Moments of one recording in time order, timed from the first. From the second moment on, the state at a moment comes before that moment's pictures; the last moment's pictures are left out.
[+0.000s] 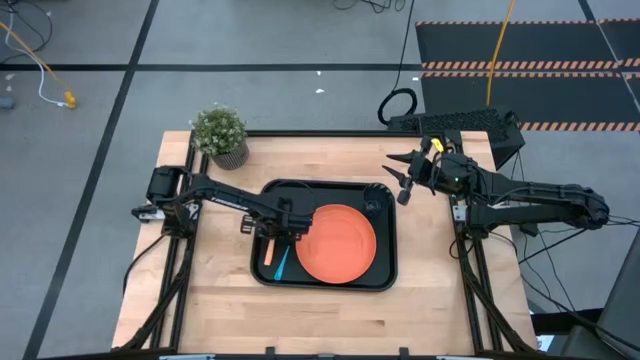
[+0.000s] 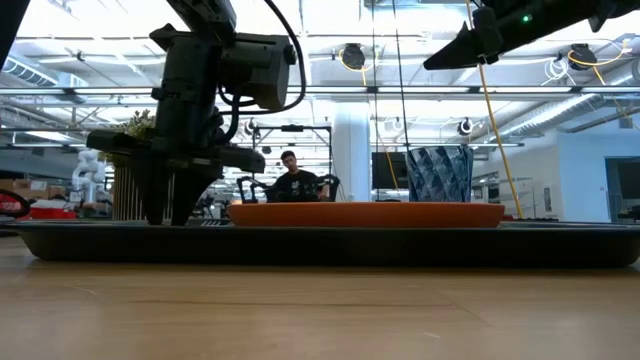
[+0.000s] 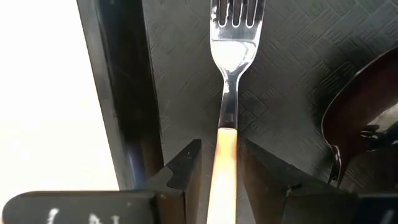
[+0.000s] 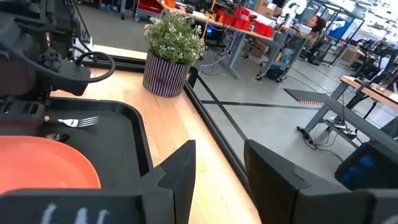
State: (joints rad) left arm -0.05 1.85 1.16 -0.99 -0.01 -1.51; right arm -0.21 0.76 0.58 -0.03 0.28 -0.26
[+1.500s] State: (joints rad) left arm -0.17 1.96 1.30 -0.88 0.02 -1.36; right arm -0.21 0.76 0.58 -0.04 0.28 -0.25
